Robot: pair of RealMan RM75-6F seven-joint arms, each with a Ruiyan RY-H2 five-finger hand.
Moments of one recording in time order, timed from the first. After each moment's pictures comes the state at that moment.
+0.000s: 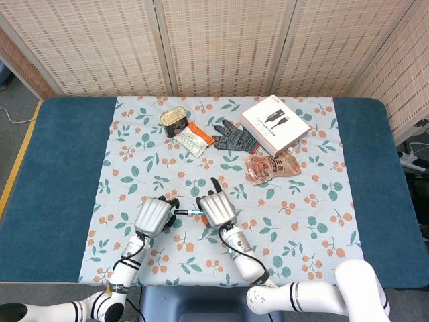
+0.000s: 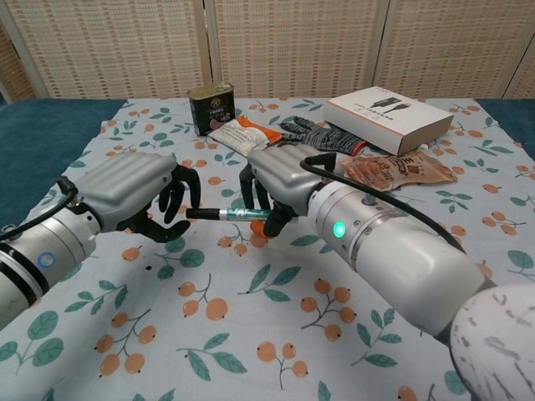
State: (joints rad) left arm -0.57 -1.83 -0.16 -1.36 1.32 1.18 0.52; right arm 0.87 -1.97 0.25 -1.43 -0.90 1.13 -0.80
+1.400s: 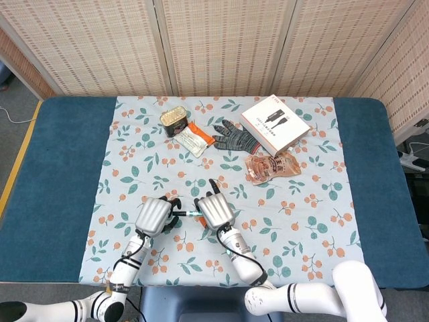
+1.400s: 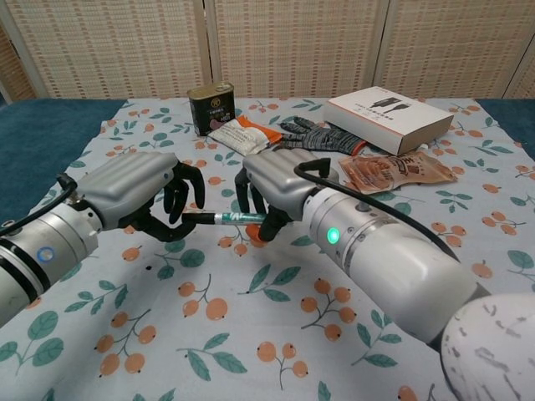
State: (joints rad) left arm -0.58 -1.82 -0.16 -1.38 1.30 1.18 0.45; right arm 0.87 -1.99 0.25 -1.41 -0.91 1.12 -0.80
